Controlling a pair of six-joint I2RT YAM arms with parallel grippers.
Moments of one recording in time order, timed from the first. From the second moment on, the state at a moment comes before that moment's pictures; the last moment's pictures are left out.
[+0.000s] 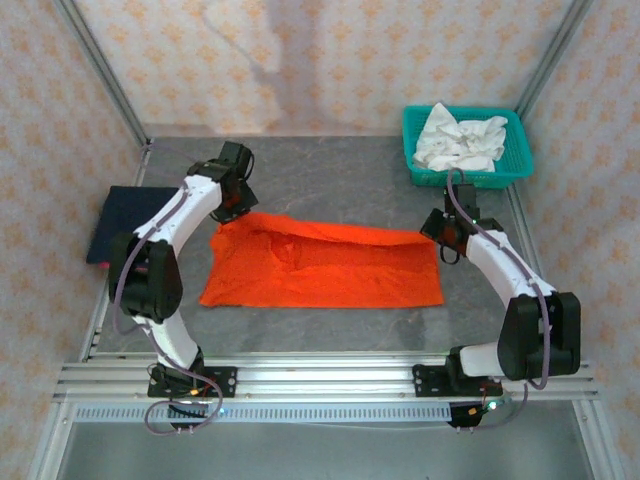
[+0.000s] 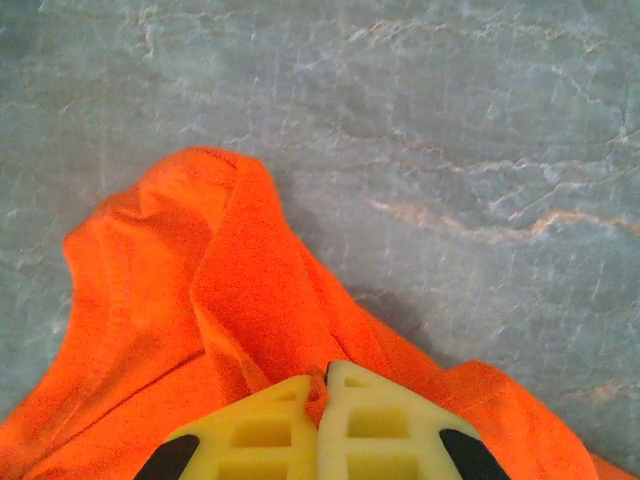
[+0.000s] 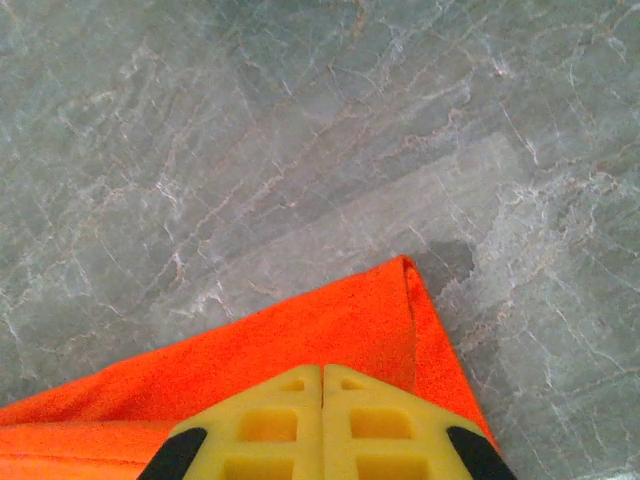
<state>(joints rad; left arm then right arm) -0.20 1.74 1.45 -0.93 -0.13 -0.80 0.08 1.35 0.90 -0.51 0.01 0.56</state>
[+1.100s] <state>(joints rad) -0.24 1.43 1.12 -1.03 -0.16 -0.89 0.08 1.30 0.86 -0.60 0.03 0.57</state>
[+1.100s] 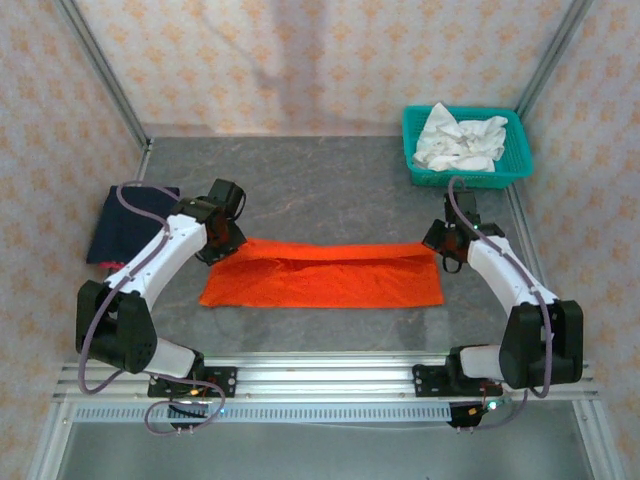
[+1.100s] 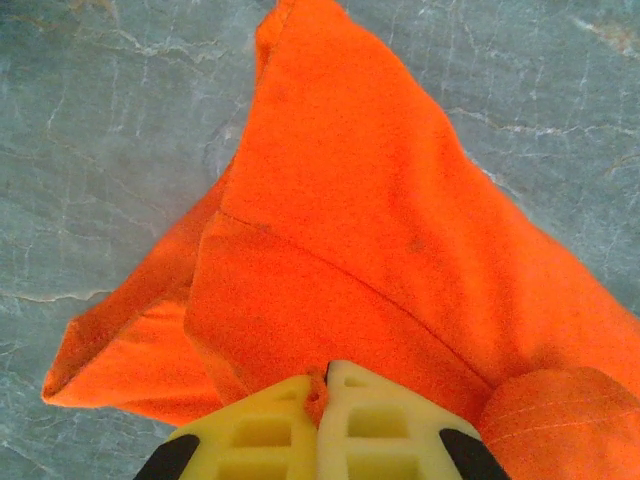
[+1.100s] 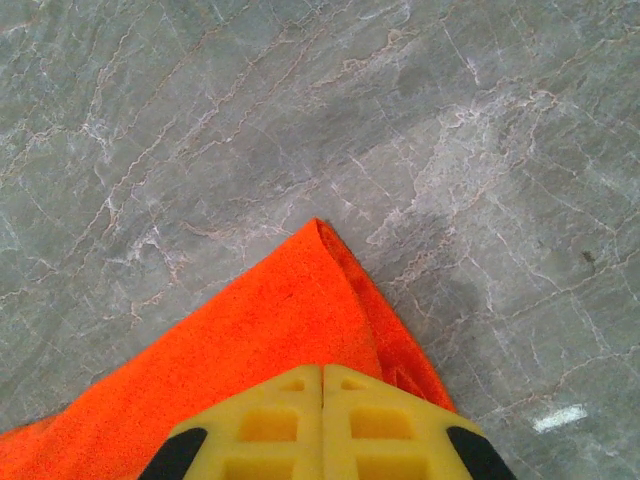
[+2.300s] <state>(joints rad) -0.24 1.38 0.96 -1.06 -0.18 -0.88 0.08 1.24 0.73 -0.67 0.01 0.64</state>
